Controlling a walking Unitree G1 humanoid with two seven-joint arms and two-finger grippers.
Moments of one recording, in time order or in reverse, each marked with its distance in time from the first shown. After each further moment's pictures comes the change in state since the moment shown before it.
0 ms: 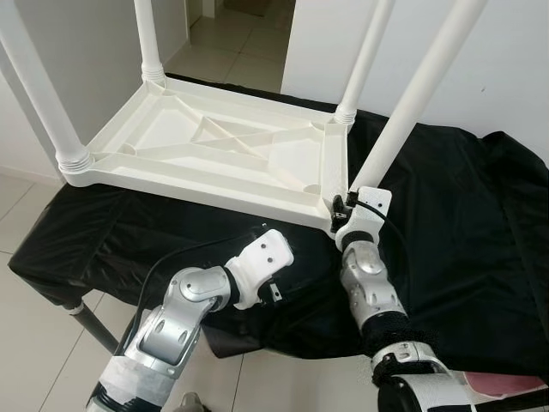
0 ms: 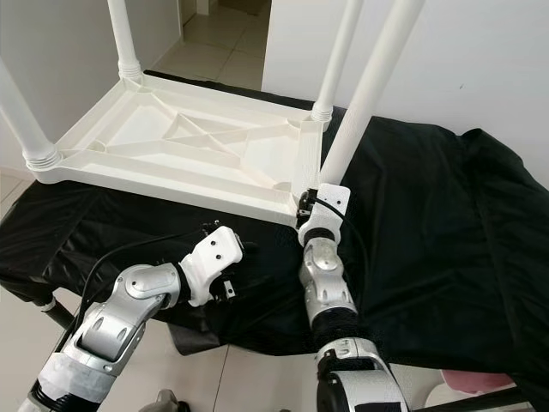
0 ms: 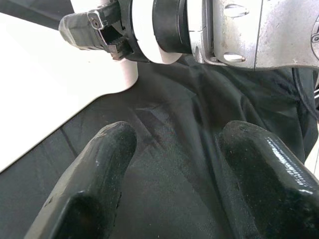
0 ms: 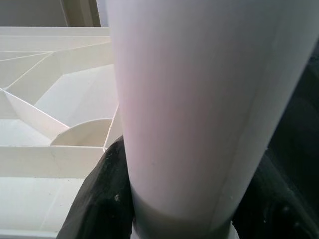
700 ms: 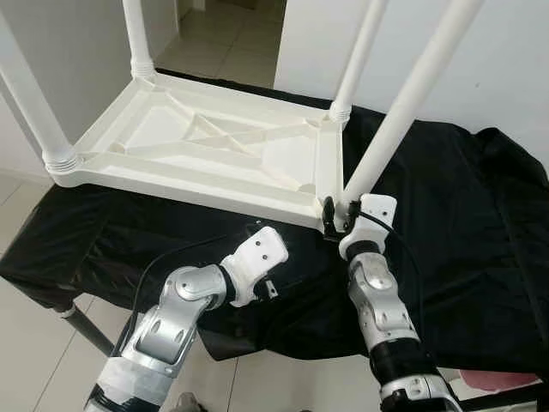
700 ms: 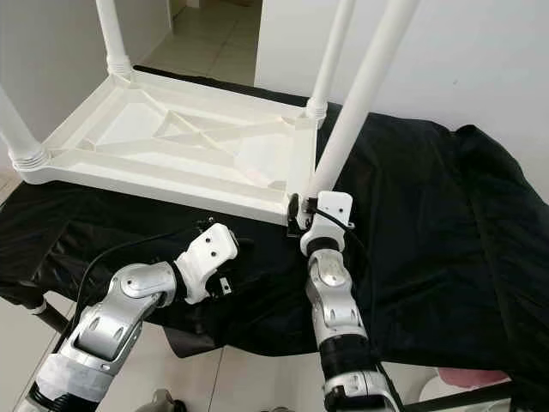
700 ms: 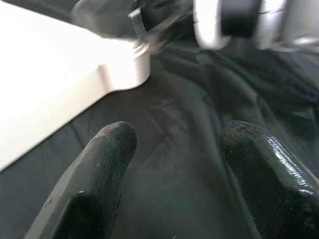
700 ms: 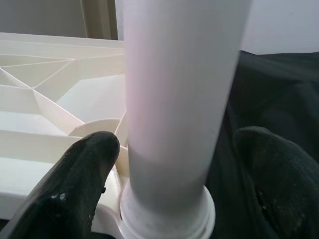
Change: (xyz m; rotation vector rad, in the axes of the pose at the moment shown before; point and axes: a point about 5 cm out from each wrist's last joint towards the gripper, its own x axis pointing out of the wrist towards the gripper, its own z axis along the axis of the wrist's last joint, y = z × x) left arm -0.009 0.008 -0.005 -0.029 0.005 0.059; right arm -0.030 -0.009 0.011 -0.039 -0.073 0.105
